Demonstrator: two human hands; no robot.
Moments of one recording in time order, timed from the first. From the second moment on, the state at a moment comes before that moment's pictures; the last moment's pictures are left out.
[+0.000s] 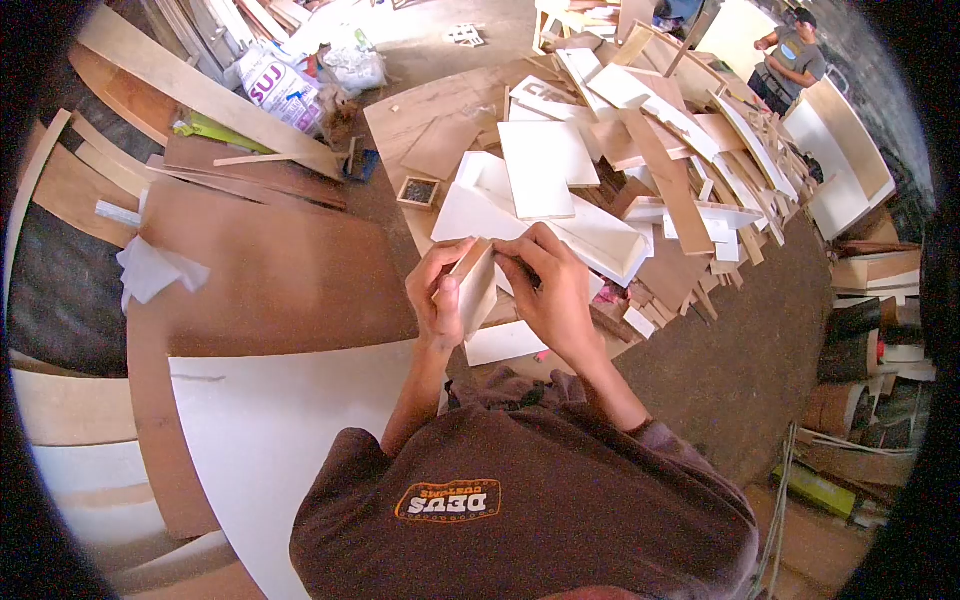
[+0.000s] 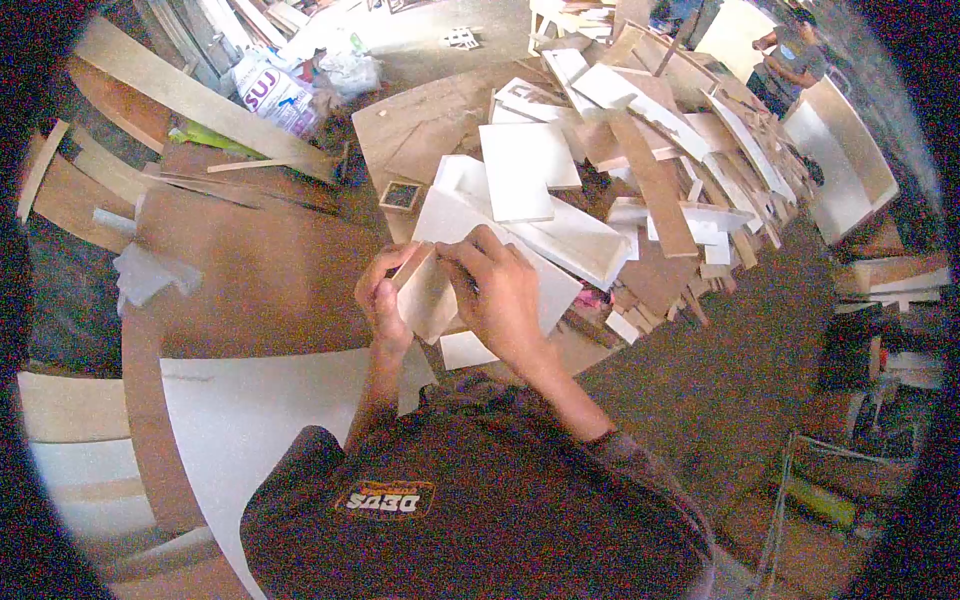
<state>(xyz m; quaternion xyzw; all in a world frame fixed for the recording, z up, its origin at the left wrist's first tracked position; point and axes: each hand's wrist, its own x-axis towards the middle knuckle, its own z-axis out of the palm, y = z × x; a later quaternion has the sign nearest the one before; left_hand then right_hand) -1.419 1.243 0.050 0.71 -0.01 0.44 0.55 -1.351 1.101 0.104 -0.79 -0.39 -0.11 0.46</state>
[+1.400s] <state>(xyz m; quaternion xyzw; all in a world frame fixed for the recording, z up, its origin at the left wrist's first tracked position) -1.405 1.232 0.017 0.74 -0.02 0.44 0.51 -1.342 1.100 0.053 -0.74 -0.37 -0.03 0.57</state>
